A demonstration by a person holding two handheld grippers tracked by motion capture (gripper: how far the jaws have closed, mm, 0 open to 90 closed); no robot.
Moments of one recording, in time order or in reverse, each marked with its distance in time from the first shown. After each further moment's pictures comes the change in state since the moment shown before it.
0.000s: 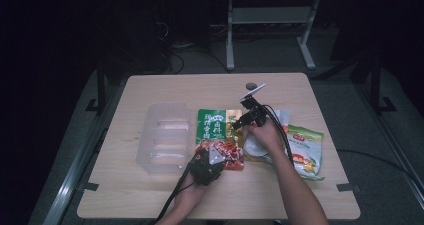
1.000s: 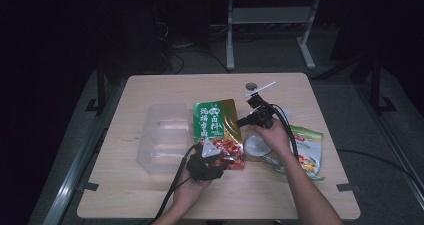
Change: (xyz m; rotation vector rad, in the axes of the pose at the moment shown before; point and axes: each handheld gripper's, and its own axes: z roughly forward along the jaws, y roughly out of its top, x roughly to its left) left arm 0.010 0.013 -0.021 -0.110 -0.055 -0.102; right arm 0.028 -0.020 -0.056 -0.138 0.109 -0.122
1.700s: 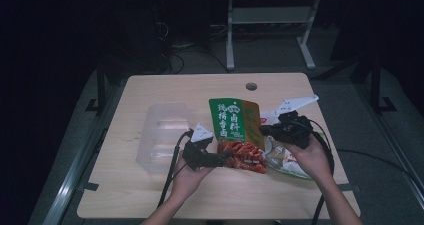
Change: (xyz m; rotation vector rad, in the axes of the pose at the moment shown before) left arm 0.019 0.028 -0.012 -0.147 -0.011 -0.123; right arm 0.058 -0.067 -0.107 -0.192 -0.150 -0.305
